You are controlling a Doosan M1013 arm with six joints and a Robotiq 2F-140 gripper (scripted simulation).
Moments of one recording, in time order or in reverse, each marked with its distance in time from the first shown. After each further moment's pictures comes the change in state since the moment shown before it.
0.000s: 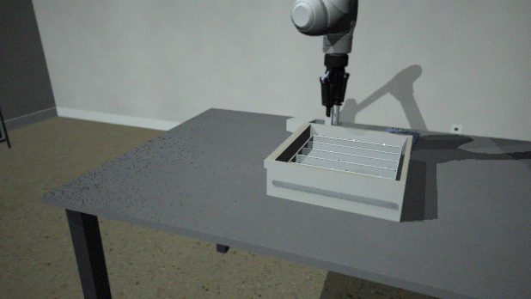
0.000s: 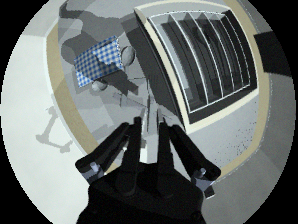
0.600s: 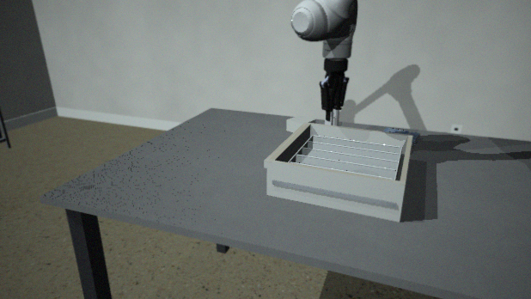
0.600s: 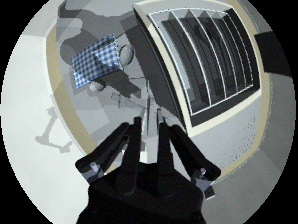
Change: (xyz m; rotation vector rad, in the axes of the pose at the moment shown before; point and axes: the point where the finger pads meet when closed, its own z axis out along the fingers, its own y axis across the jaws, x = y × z) arm 0.000 0.000 0.014 0.000 0.000 0.000
